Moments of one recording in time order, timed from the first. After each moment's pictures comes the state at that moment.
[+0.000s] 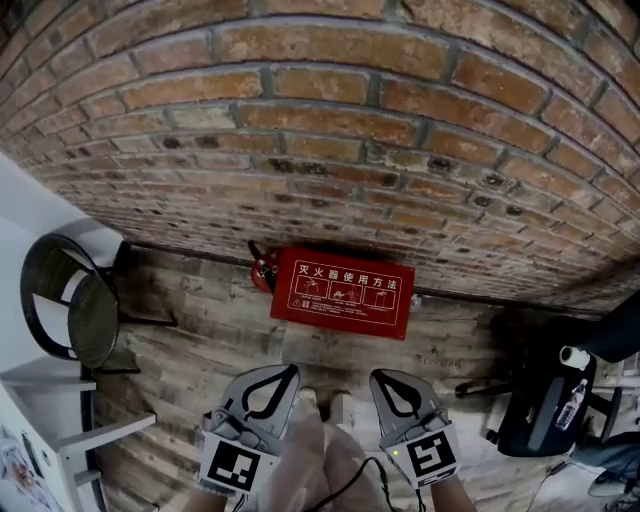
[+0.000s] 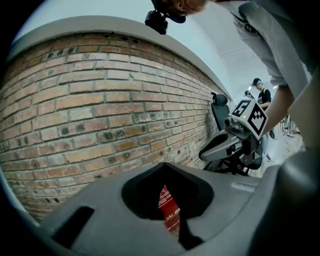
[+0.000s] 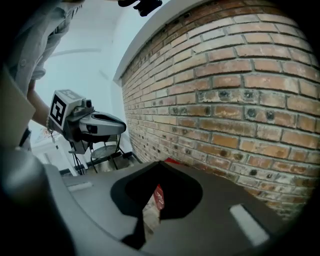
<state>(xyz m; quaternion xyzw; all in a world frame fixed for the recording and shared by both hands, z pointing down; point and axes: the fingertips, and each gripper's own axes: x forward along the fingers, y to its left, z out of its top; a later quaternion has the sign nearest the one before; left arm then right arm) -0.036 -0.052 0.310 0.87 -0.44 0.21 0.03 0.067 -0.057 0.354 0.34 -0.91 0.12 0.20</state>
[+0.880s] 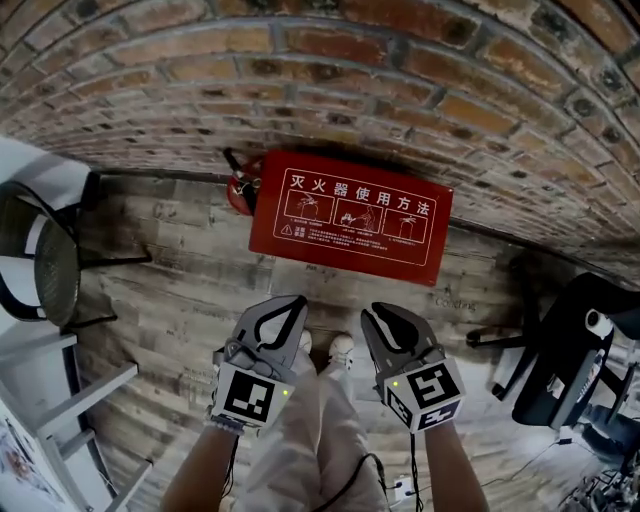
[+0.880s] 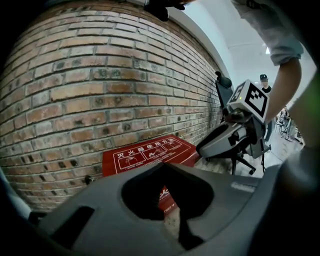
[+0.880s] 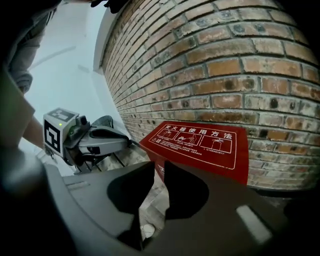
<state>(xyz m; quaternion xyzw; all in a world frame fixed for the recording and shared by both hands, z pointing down) -0.039 -0.080 0.537 0.87 -0.44 0.22 0.10 0.048 -0.077 0.558 0.34 -0.88 0.25 0.23</state>
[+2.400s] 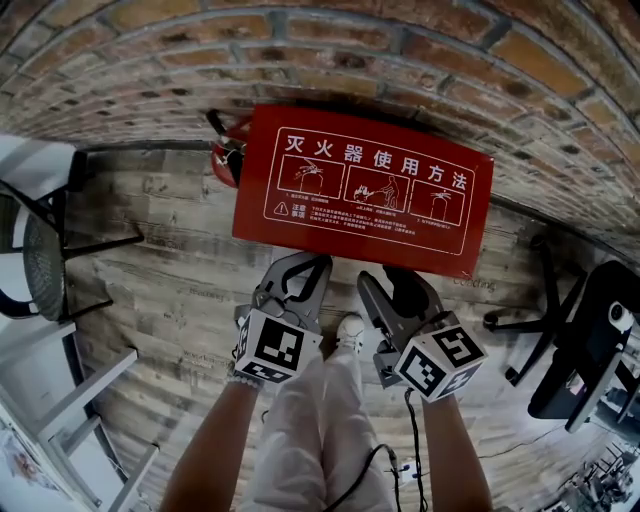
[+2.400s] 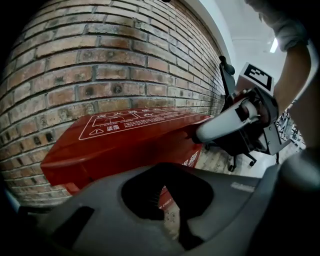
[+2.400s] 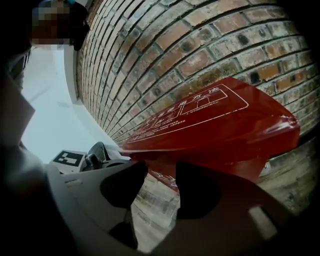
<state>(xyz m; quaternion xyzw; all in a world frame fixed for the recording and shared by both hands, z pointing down) -0.022 -0.117 0.680 0.86 -0.41 0.27 0.15 0.038 -0.118 0.649 0.37 -0.83 0.40 0.10</state>
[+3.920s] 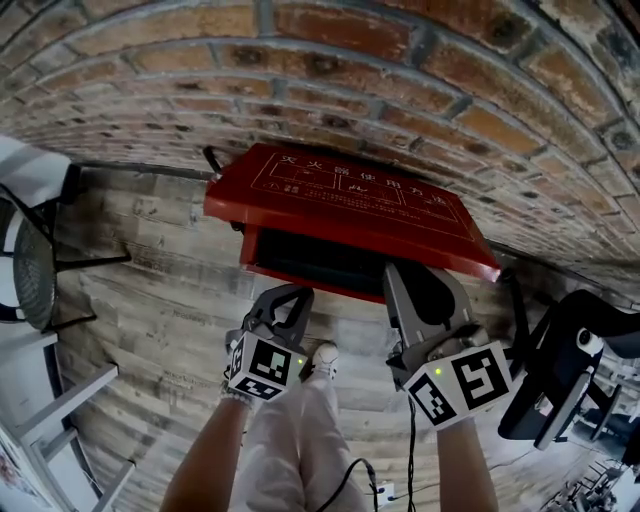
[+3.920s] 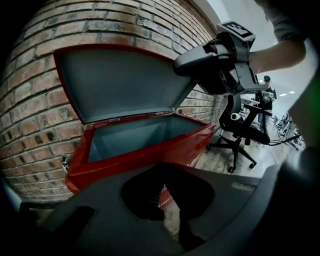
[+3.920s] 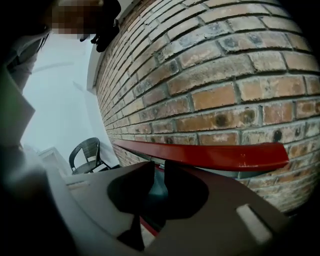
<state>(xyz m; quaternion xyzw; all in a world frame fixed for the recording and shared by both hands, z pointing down) -0.016 -0.120 0.669 0.85 -0.41 0.27 0.17 0.055 -0.198 0.503 0.40 -0.89 0.20 0.12</state>
